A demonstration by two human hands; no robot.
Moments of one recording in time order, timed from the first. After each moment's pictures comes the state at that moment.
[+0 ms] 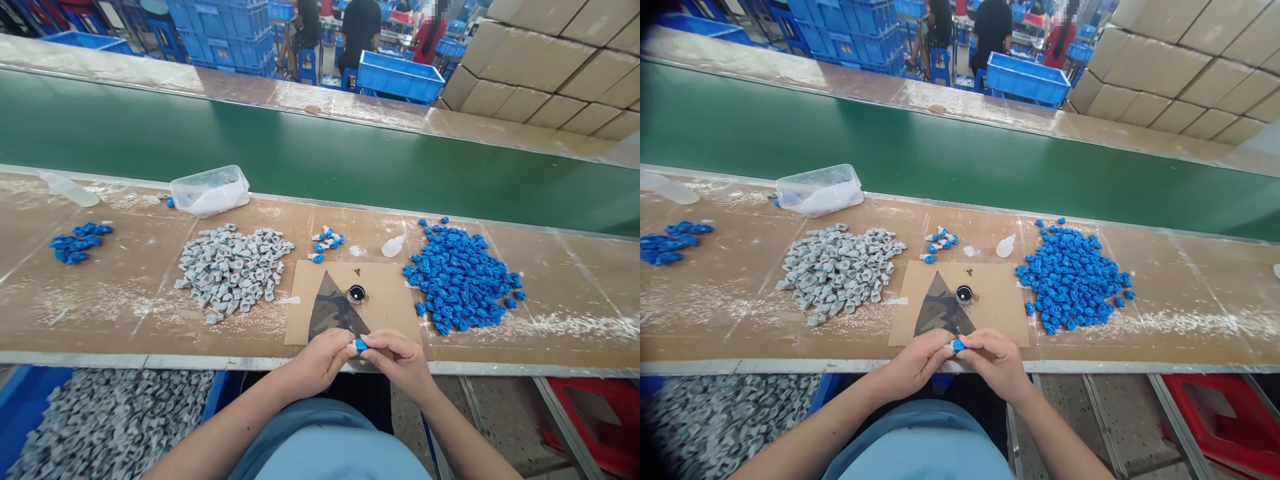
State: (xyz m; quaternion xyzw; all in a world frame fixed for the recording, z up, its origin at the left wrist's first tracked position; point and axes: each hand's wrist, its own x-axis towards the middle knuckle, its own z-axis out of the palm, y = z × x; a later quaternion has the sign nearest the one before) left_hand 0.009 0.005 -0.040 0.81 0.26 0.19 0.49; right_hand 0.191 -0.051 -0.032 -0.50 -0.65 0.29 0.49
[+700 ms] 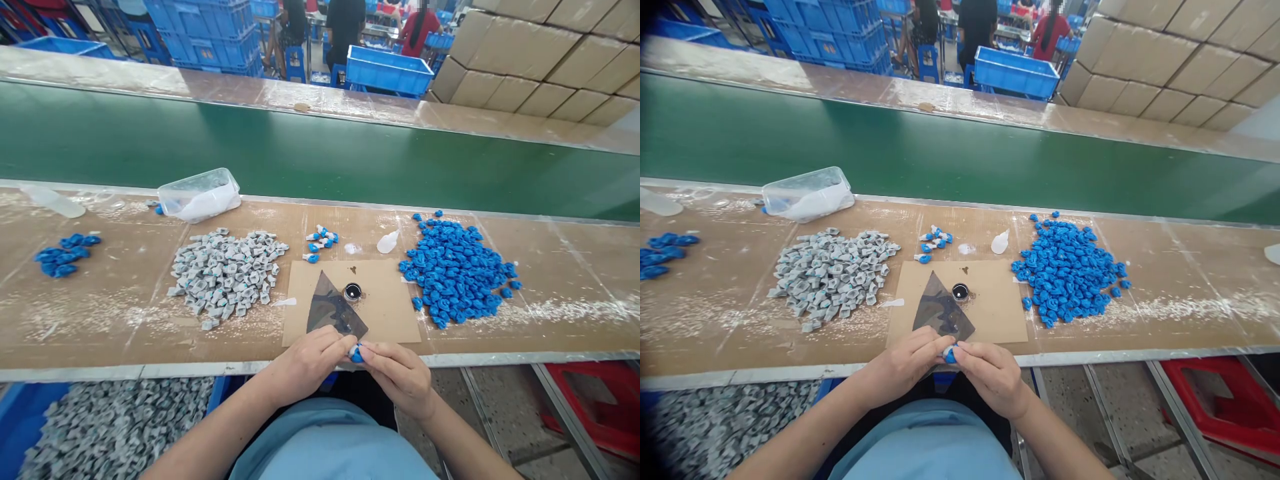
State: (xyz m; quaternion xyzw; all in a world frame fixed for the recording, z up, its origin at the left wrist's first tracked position) left_hand -0.007 0.009 -0.027 0.92 0.15 0.23 0.28; right_hand 0.189 -0.069 -0.037 -0.44 -0.77 0.06 0.47
